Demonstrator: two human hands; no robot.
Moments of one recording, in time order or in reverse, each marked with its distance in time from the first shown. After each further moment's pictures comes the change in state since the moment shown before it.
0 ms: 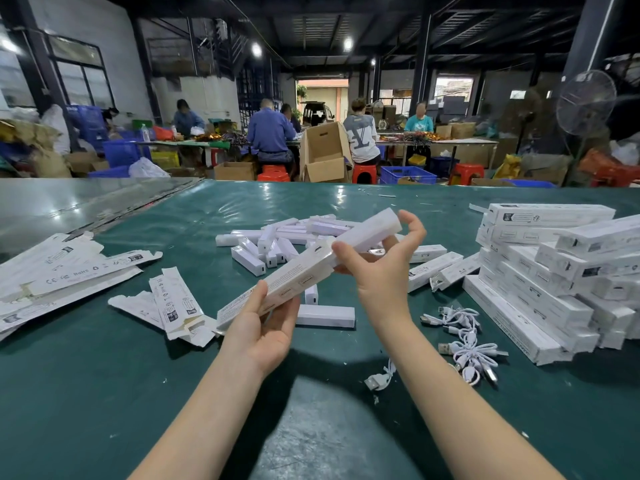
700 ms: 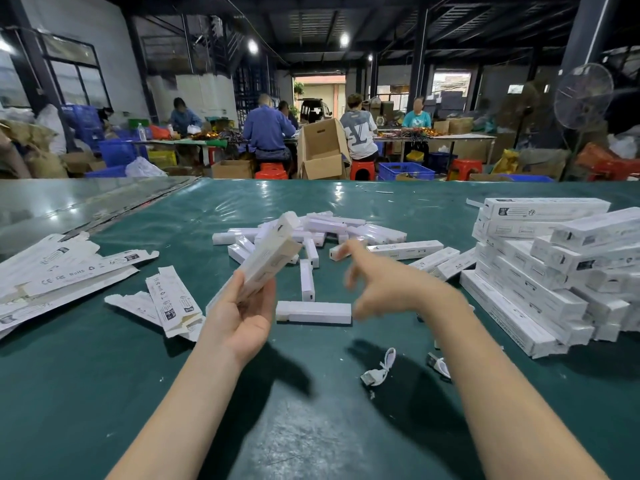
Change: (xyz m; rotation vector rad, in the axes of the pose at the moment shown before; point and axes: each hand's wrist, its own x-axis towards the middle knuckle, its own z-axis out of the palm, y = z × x) left_hand -0.002 0.018 0.002 -0.001 -0.103 0.058; right_hand 0.020 -0.034 -0.028 -1.068 -0.878 0.424
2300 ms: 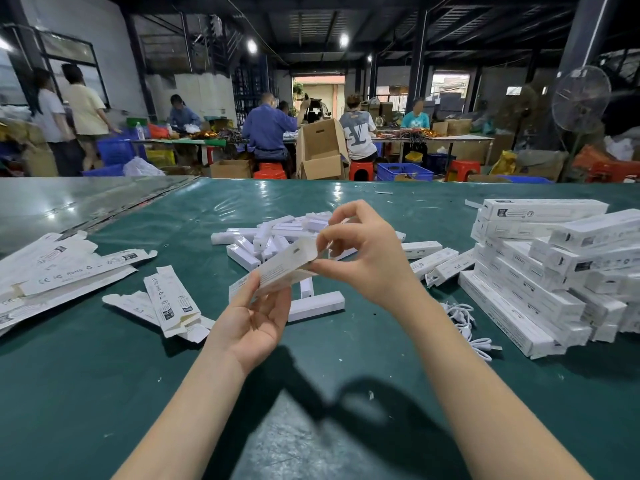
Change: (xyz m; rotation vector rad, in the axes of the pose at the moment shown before) left_hand -0.003 -0.006 -0.003 0.065 -0.119 -0.189; right_hand 0.003 -0.026 0.011 0.282 0.635 -0.514
